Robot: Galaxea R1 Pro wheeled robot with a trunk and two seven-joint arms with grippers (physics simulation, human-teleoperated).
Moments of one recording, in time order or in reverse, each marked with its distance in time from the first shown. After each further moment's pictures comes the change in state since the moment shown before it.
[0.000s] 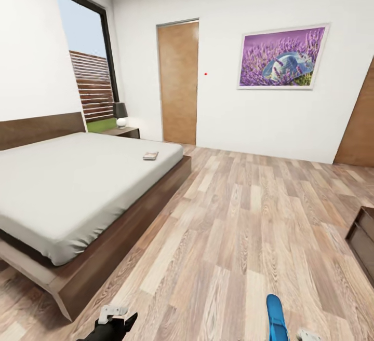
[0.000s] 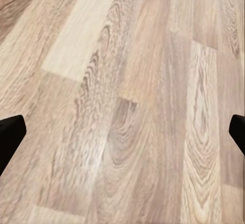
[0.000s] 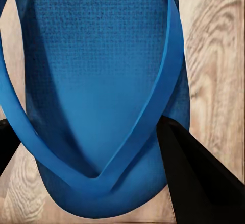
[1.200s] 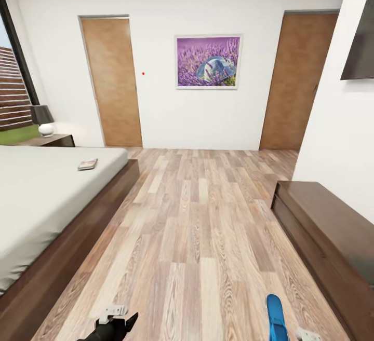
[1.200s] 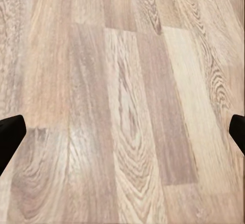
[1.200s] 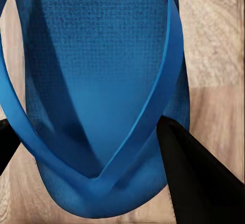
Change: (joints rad) left arm 0.000 -0.003 -0.001 0.000 -0.001 -0.001 0.001; right arm 0.000 0.000 0.000 0.000 0.000 0.000 0.000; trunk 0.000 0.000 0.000
